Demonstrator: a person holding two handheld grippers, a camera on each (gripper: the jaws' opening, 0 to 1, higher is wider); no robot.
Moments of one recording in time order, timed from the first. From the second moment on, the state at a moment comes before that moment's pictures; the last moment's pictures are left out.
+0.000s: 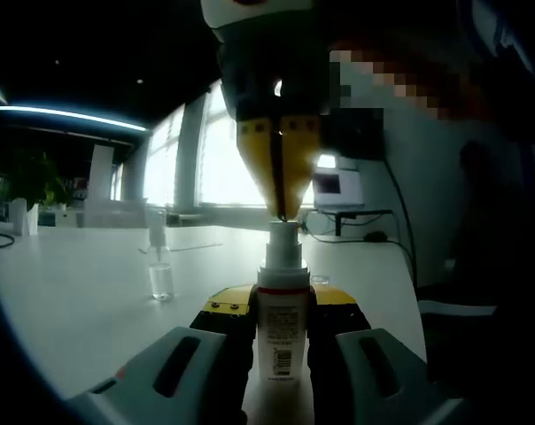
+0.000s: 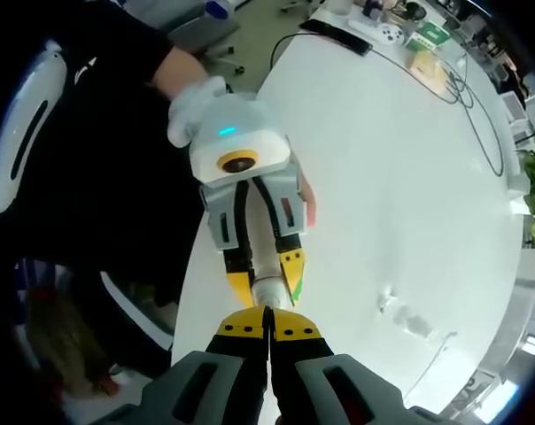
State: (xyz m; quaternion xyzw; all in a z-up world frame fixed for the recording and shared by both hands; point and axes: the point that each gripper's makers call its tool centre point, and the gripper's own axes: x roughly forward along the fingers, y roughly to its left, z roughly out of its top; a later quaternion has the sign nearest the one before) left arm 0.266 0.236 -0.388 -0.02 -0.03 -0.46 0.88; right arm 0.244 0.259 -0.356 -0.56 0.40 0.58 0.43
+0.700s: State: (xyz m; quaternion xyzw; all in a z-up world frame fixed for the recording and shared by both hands) left arm 0.266 0.236 -0.389 -0.02 -0.03 -0.46 0.88; right arm 0.244 0.259 -0.359 -0.57 0.40 0.58 0.43
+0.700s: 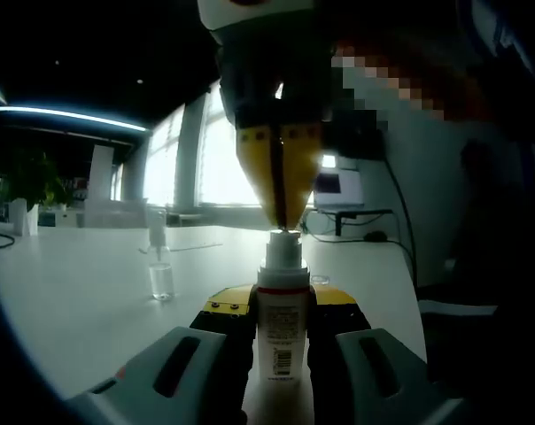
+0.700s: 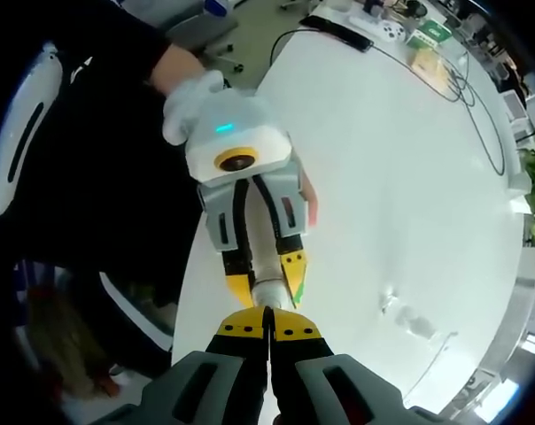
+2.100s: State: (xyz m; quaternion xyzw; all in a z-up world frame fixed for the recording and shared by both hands) left arm 0.266 0.235 -0.388 -0.01 -0.03 -0.47 0.88; right arm 0.246 0.259 -0.353 -0.55 0.37 0.59 0.46
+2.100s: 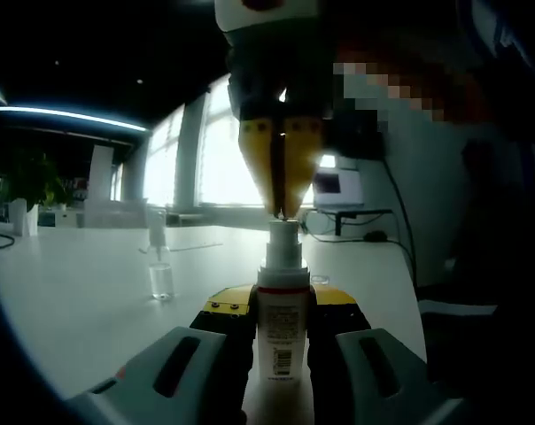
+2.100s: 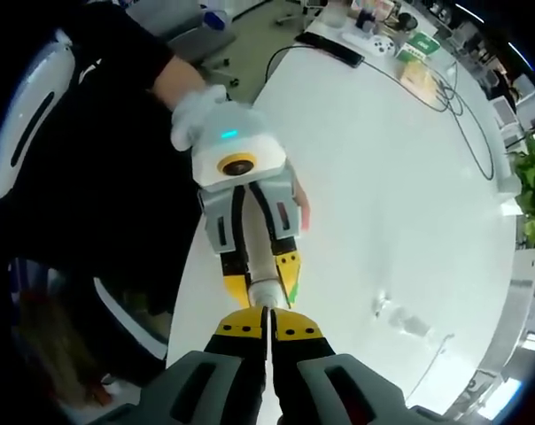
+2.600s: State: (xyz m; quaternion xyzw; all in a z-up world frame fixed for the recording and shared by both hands) left arm 0.265 0.235 -0.388 -0.01 -0.03 -0.47 0.88; right arm 0.248 0.262 -0.336 -0.51 0.33 0.62 0.50
